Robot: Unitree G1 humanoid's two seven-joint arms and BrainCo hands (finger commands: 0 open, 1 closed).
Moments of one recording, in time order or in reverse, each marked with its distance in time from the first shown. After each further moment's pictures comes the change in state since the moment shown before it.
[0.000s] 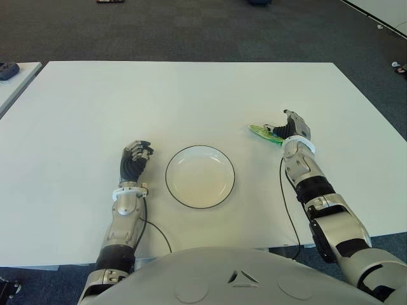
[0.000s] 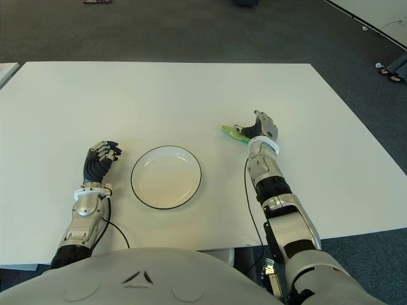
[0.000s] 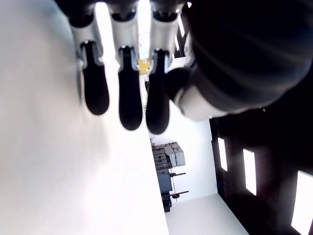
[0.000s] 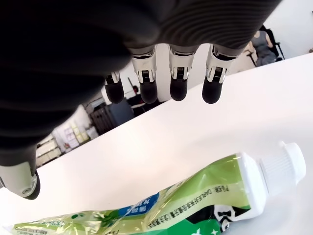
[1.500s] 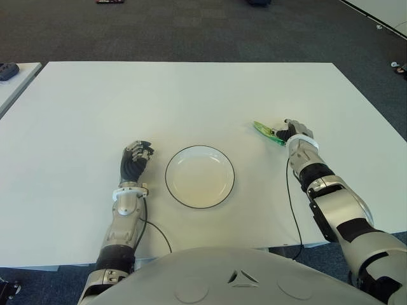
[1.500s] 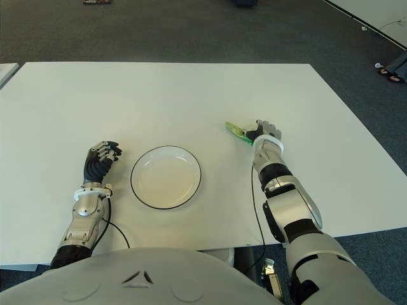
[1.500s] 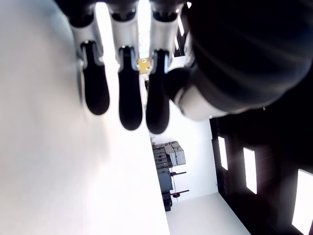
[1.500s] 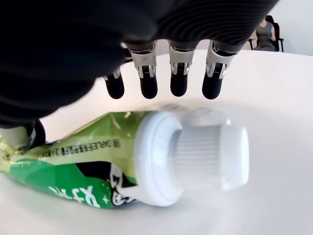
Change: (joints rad) left arm 0.001 0.000 -0.001 -0.001 0.006 0.002 0.000; right arm -0.189 0.005 0.099 0.442 -0.034 -0.059 0.025
